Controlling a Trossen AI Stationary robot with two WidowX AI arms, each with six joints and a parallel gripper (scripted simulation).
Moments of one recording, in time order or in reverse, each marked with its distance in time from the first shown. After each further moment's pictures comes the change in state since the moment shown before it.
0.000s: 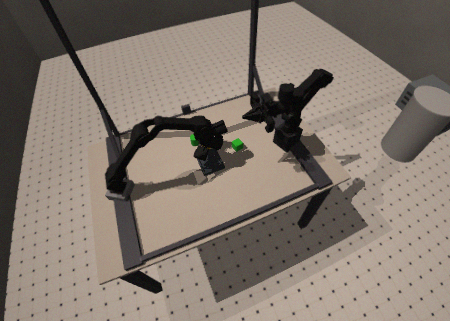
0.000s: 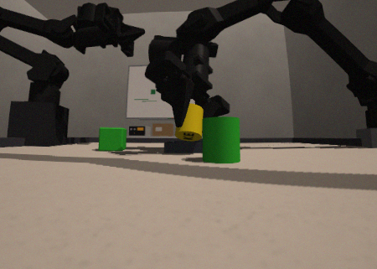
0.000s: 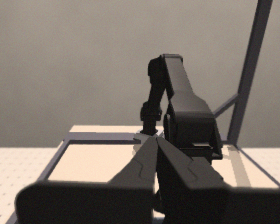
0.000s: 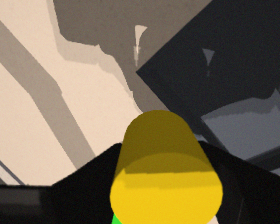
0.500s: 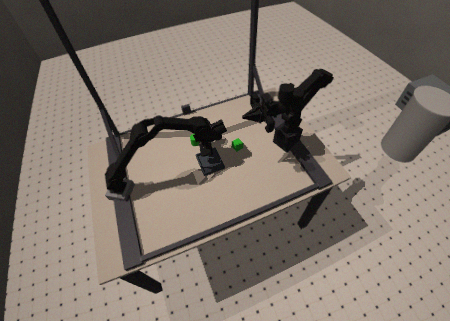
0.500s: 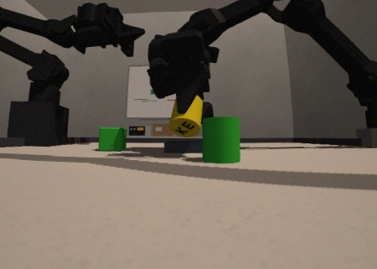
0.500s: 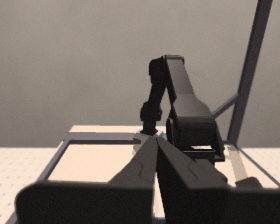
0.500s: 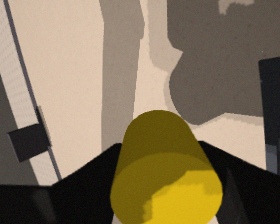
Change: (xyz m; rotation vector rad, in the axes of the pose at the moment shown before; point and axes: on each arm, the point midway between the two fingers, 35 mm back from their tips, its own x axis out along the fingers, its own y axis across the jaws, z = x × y) left arm 0.000 0.000 0.000 0.000 0.000 0.000; right arm 0.007 0.029 -0.021 -0.496 0.068 0.211
